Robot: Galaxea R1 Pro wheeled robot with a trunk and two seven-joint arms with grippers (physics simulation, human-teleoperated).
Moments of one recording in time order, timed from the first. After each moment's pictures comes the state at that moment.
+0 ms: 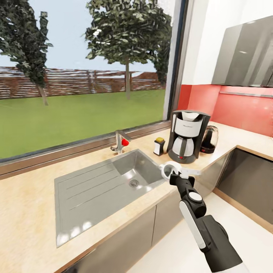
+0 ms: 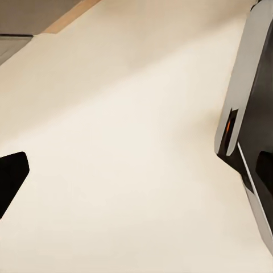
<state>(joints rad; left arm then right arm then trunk) 0.02 0.16 0.01 -0.03 0.10 -0.11 0.13 -0.45 -0.01 0.24 -1.48 -0.25 0.45 -0.43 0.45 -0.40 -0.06</state>
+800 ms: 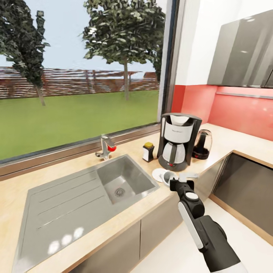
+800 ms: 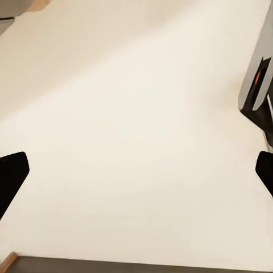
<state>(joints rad) 0.02 0.16 0.01 -0.03 0.11 0.04 0.19 -0.45 0.00 0.24 -1.46 -0.17 0.61 -0.43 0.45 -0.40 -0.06</state>
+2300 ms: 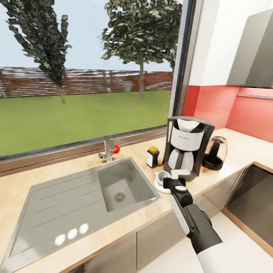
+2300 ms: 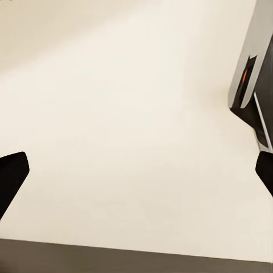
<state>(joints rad) 0.02 0.15 0.00 -0.03 0.10 0.04 0.18 -0.56 0.06 0.24 -1.26 -0.16 0.62 -0.43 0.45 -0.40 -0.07</state>
